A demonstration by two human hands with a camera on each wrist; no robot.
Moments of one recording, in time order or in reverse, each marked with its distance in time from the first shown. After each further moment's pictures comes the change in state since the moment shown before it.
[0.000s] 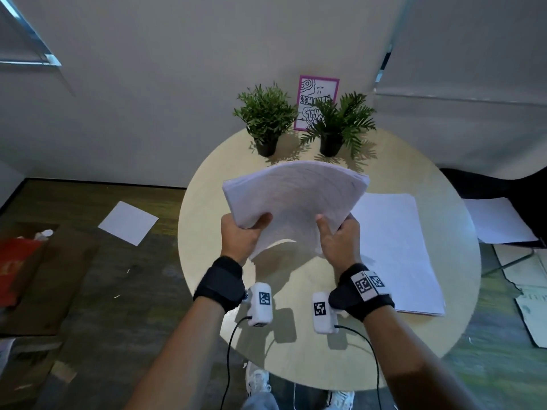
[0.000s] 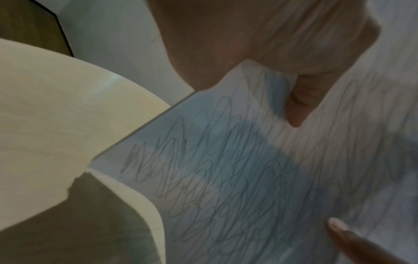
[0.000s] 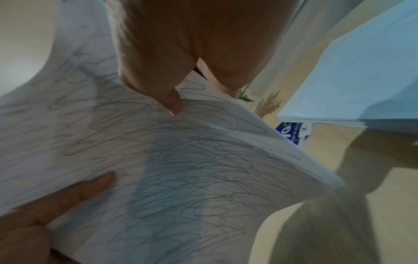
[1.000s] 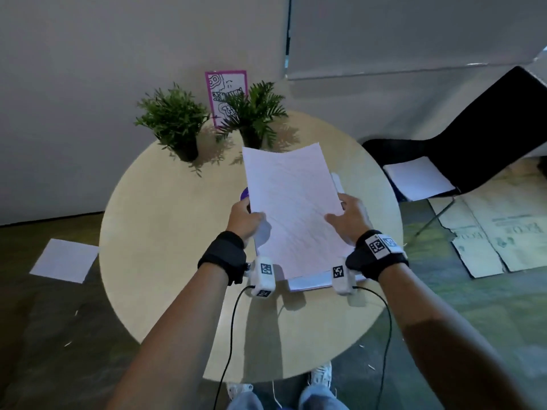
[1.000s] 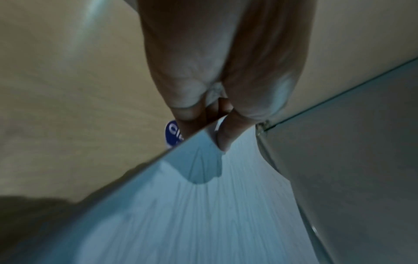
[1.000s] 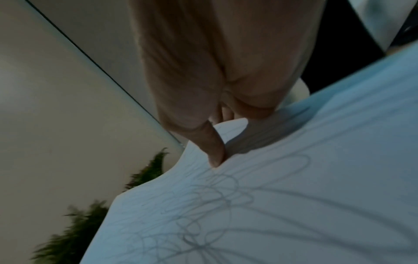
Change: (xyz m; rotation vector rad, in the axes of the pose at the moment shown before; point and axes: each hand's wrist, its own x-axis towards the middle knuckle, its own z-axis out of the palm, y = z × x) left_hand 0.016 -0.047 0.167 0.235 -0.479 -0.225; right_hand 0.072 0.076 -0.191 -0.450 -0.067 0.375
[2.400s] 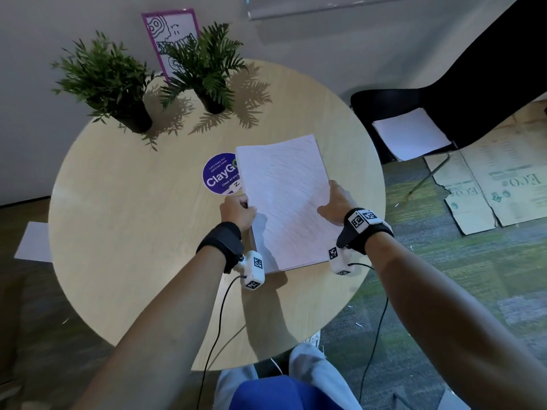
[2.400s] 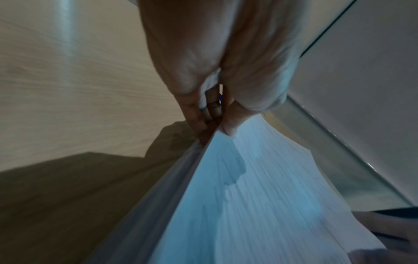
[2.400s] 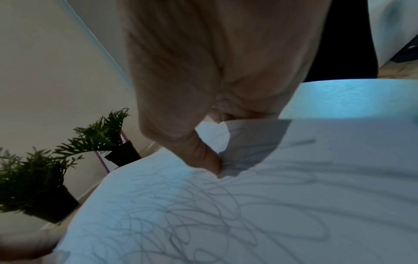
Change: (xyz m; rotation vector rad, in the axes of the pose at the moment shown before) left_hand 0.053 -0.080 0.077 0.491 0.132 0.034; right_hand 0.037 0.071 -0.019 -0.440 -0.211 0.122
